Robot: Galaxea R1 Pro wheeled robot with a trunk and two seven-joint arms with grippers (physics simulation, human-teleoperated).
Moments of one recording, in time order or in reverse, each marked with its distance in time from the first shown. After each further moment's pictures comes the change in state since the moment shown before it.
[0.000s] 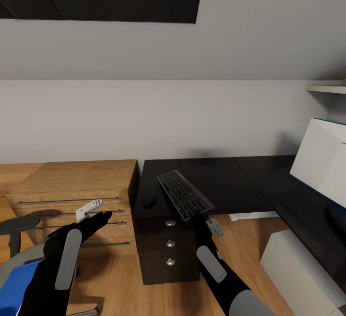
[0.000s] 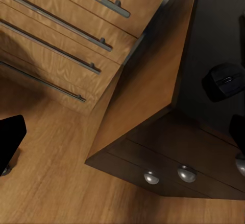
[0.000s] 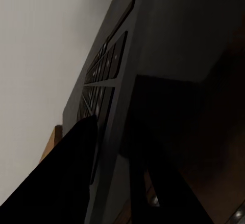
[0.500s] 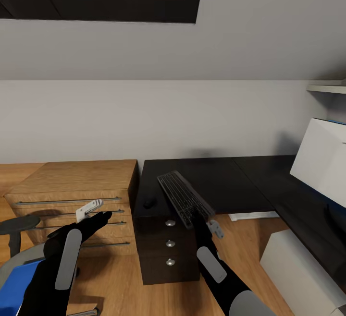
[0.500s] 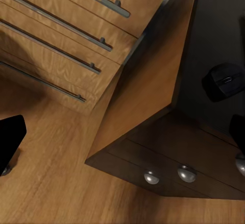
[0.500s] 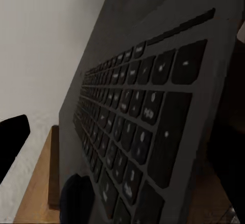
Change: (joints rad) left arm 0.000 0.000 0.000 0.000 0.000 0.000 0.000; right arm 0.001 0.000 0.003 0.010 -0.027 -0.001 -0.001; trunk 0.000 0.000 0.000
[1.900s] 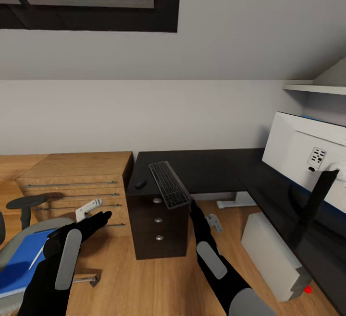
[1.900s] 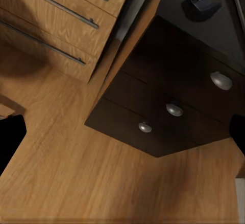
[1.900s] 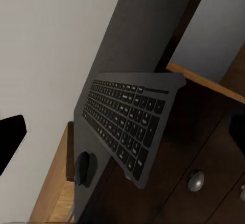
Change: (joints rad) left arm 0.000 0.001 0.000 0.000 0.000 -0.003 0.000; right arm 0.000 0.000 -0.005 -0.074 0.004 0.028 0.001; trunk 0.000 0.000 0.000
